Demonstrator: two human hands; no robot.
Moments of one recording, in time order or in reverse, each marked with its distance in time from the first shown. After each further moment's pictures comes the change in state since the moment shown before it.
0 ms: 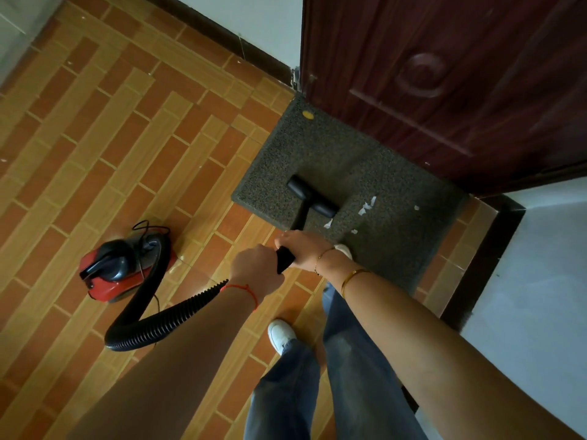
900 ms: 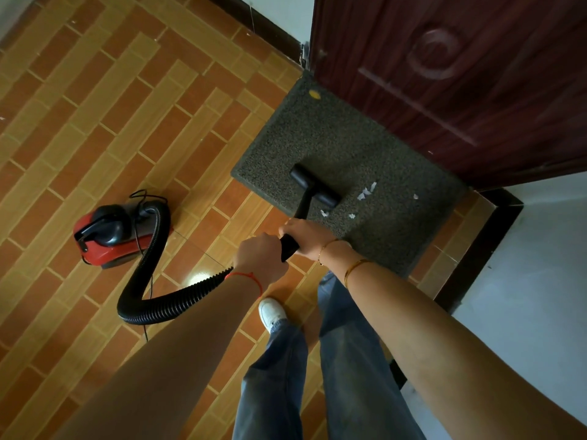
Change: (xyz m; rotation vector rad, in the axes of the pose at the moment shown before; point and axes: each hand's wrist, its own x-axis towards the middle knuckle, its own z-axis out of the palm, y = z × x) left_hand -0.029 0.022 0.038 -0.061 0.025 -0.032; right_hand -0.029 -0.002 0.037 0.021 0.011 -0.002
